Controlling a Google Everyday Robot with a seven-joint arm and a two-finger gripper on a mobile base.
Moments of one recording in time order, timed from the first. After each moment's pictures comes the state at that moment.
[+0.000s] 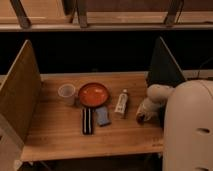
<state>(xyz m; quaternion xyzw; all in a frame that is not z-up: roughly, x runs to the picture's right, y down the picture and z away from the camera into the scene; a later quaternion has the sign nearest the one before) 0.230 0.183 0.883 -0.25 0.22 0.81 0.49</state>
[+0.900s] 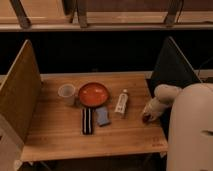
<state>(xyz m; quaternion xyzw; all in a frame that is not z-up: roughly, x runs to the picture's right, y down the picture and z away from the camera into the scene) 0.254 0.179 0.880 -0.24 0.22 0.82 0.46</state>
